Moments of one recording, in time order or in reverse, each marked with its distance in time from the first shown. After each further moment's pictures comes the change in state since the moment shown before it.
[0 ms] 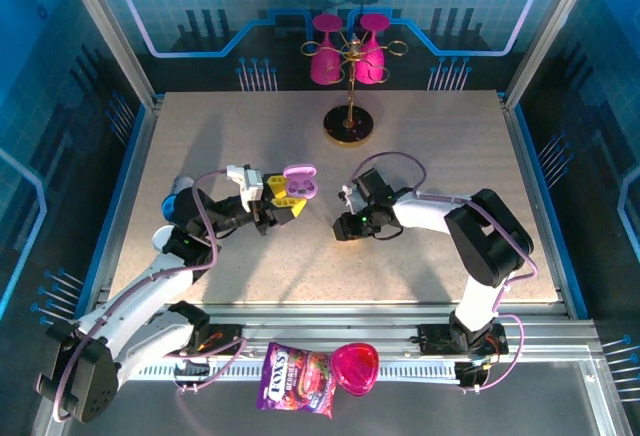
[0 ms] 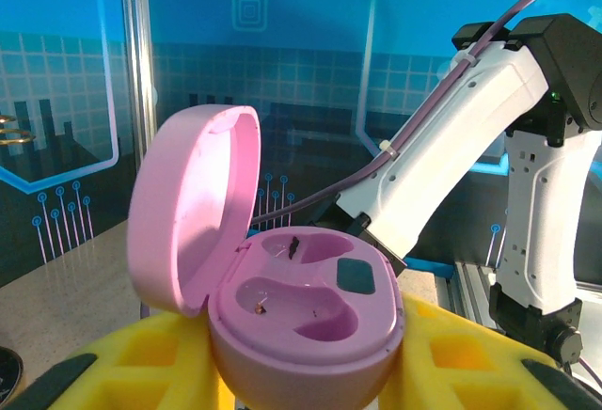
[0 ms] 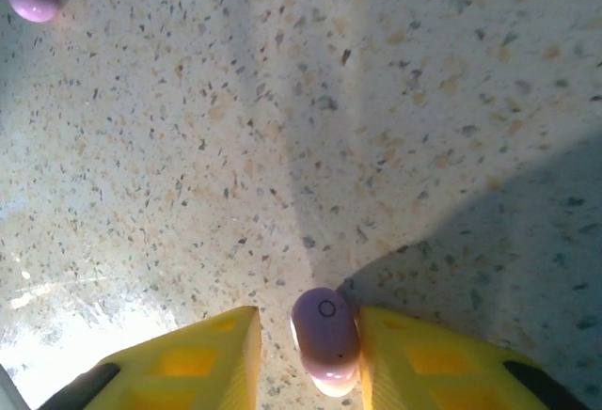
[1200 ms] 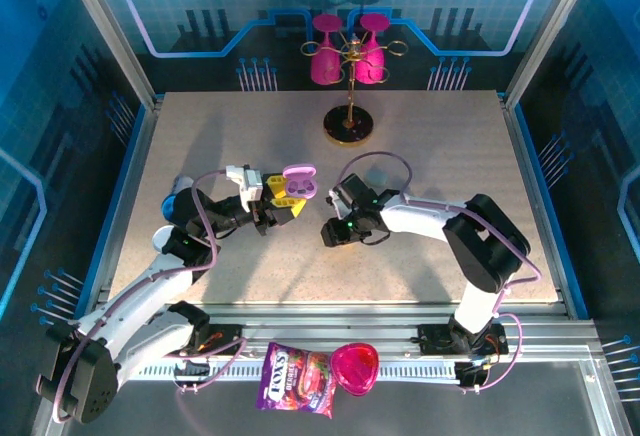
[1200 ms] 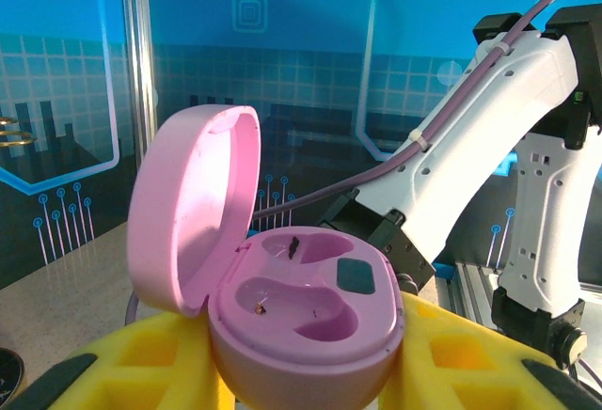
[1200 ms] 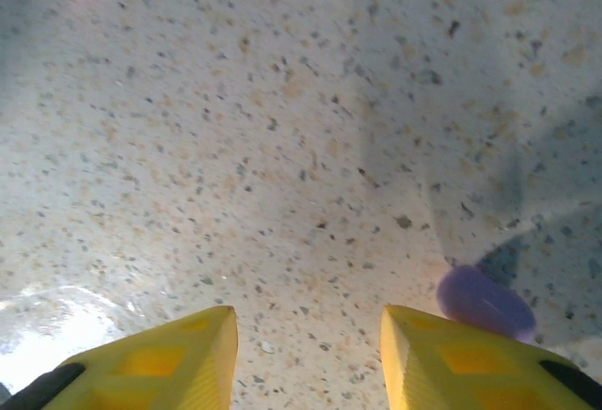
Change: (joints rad) left arm 0.000 -0.007 0.000 -0.001 -0.004 0.001; right arm 0.127 -0.022 0.072 -0.095 0.149 0.087
